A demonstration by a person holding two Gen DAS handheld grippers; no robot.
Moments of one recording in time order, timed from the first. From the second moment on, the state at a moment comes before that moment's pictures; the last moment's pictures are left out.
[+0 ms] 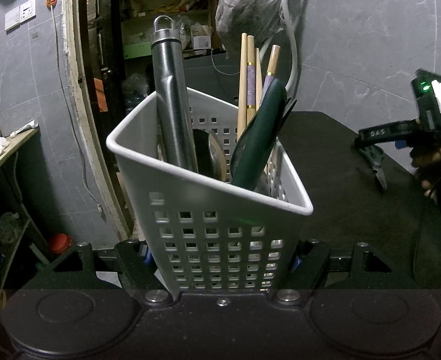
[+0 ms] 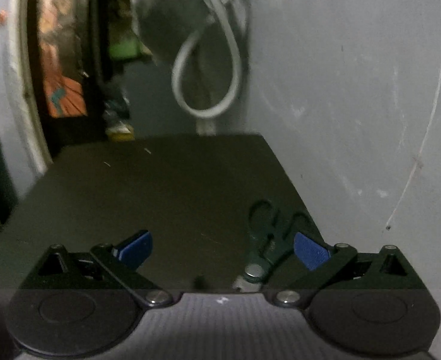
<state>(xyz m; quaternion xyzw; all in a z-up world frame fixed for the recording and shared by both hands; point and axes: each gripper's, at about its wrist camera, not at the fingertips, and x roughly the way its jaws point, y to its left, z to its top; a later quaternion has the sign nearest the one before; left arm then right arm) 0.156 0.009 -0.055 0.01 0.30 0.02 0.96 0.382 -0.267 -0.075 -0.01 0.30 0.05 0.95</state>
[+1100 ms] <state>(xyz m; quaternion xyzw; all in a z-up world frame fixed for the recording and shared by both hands) 0.157 0.011 -0.055 0.01 0.30 0.02 0.95 0.373 -0.270 -0.105 0.00 0.39 0.07 0.92</state>
